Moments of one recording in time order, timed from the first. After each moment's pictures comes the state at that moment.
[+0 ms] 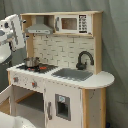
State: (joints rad) arm -0.34 -0.88 0.85 -2.09 -1.07 2.42 0.79
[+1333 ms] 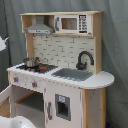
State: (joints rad) arm -0.39 -0.99 1.07 -1.96 -1.09 2.31 0.60
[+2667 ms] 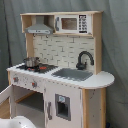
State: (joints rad) arm -0.43 -1.06 1.28 -1.98 -1.12 2.29 0.29
